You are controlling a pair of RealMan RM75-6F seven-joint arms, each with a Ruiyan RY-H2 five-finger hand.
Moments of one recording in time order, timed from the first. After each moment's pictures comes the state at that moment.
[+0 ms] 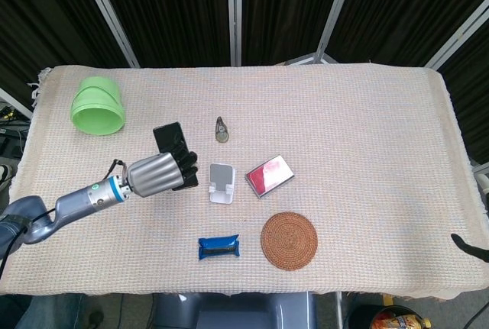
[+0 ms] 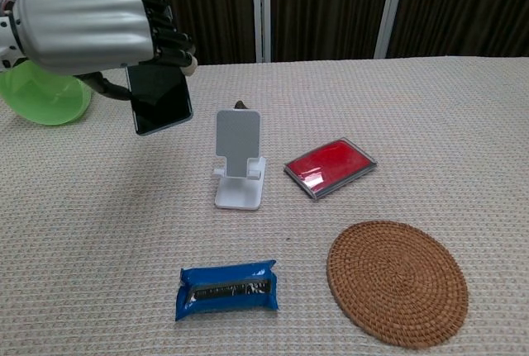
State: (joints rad) left arm -0.94 -1.35 0.06 -1.07 2.01 1.26 0.37; right arm 0.00 -0.87 0.13 -1.90 -1.34 1.55 -0.11
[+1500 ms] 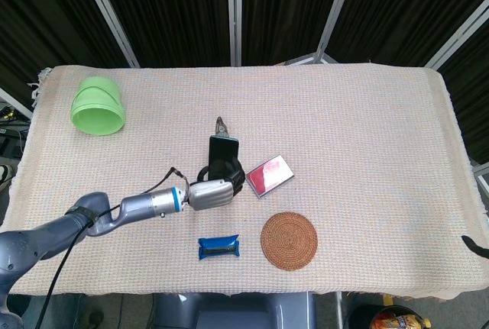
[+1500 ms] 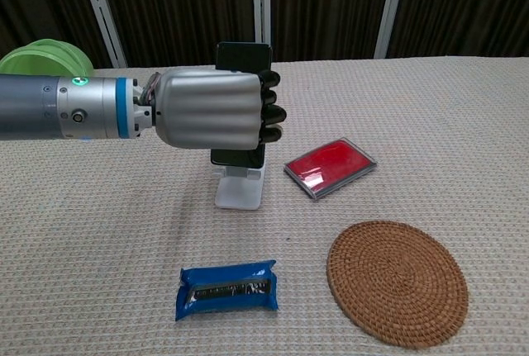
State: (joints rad) left arm -1.08 -1.63 0.04 -0.93 2.07 1.06 0.83; right arm -0.01 -0.83 0.13 -1.87 -1.33 1.53 0.00
